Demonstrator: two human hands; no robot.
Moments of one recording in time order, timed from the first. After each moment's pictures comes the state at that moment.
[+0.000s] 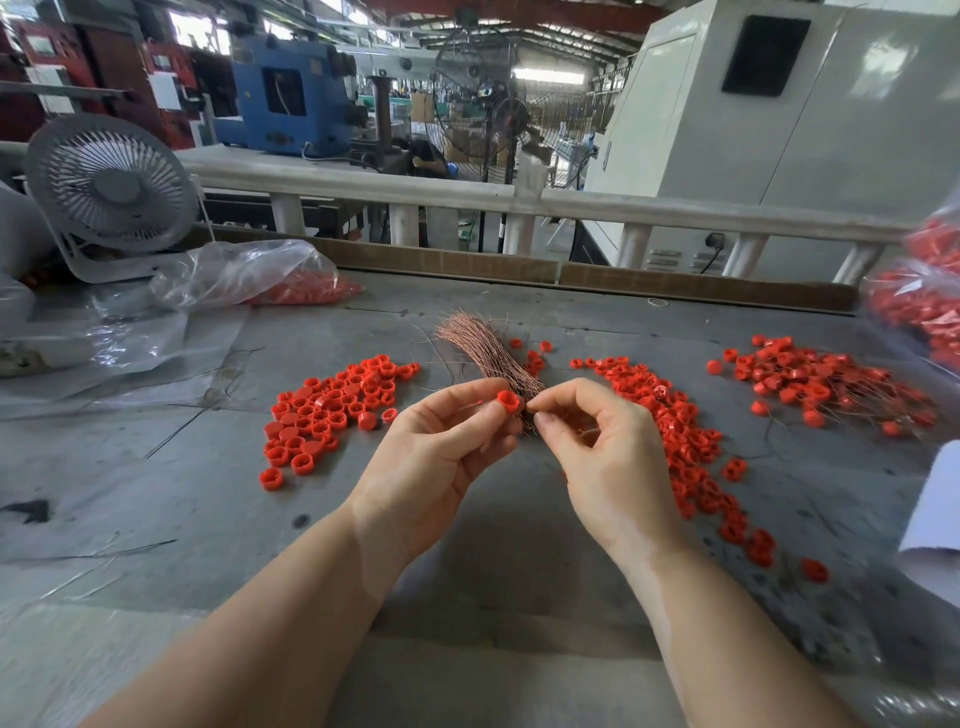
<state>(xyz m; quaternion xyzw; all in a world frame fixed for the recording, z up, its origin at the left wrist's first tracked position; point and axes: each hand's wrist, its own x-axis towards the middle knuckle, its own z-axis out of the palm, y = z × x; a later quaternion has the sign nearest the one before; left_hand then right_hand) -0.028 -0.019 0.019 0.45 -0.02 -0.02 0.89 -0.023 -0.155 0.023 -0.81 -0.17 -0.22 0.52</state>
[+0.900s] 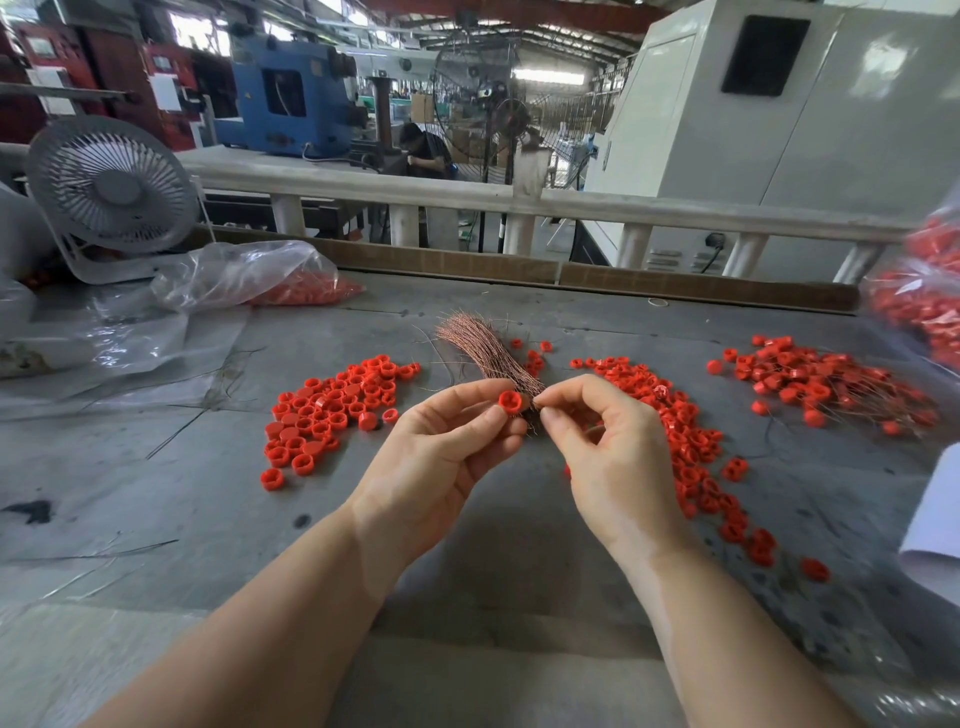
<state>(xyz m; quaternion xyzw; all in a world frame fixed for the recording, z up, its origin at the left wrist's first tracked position) -0.027 -0.018 0.018 0.44 -0.06 -0.04 0.89 -0.021 -0.156 0.023 -0.80 -0.17 -0.24 0.53</state>
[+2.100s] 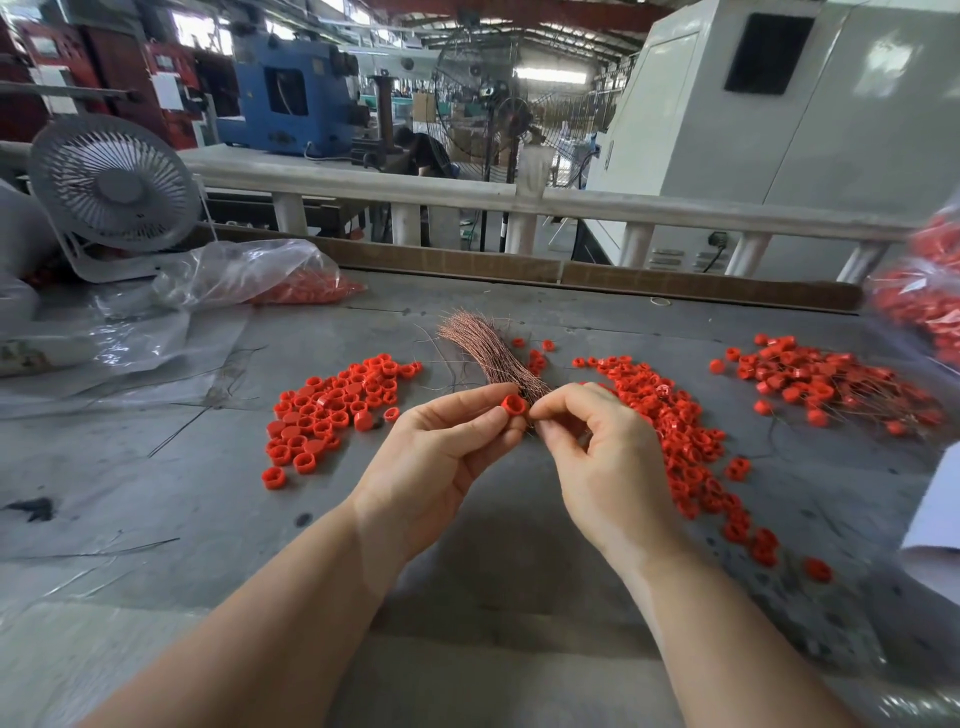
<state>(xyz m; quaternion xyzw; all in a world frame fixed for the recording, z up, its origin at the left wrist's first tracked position) -0.028 -0.018 0.022 0.44 -0.01 -0.05 0.90 -0.021 -0.153 0.020 -0.84 -0.19 -0.27 0.44</state>
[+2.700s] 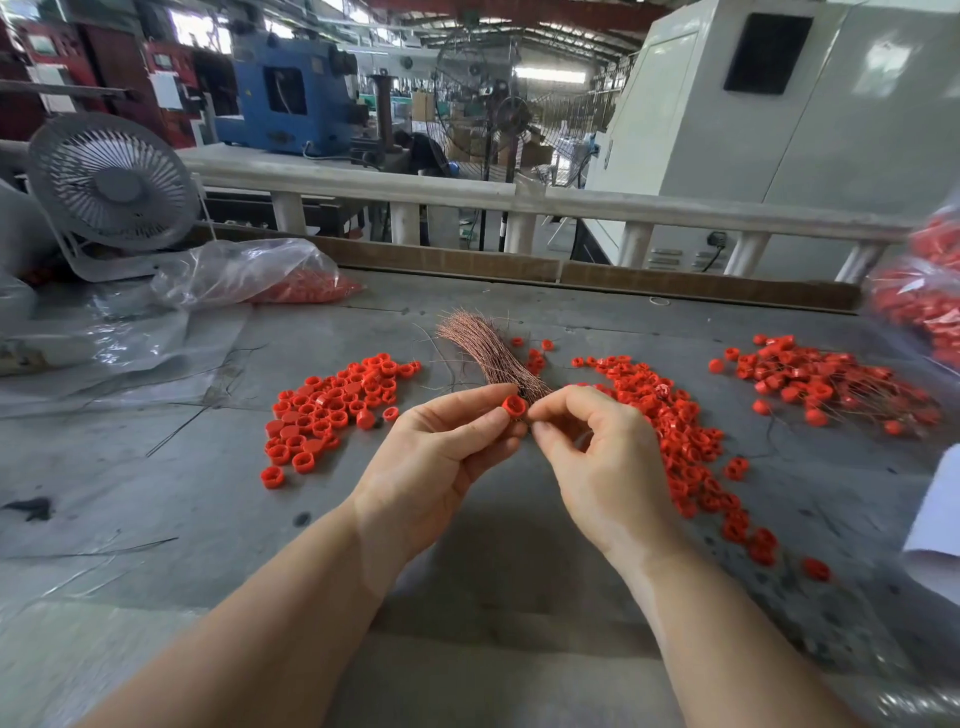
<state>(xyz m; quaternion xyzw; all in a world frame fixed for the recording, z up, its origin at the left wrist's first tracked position) -0.028 -0.018 0.020 0.46 -0.02 -0.04 0.88 -0.022 -0.153 0.020 -0.84 -0.18 -0.24 0.46</state>
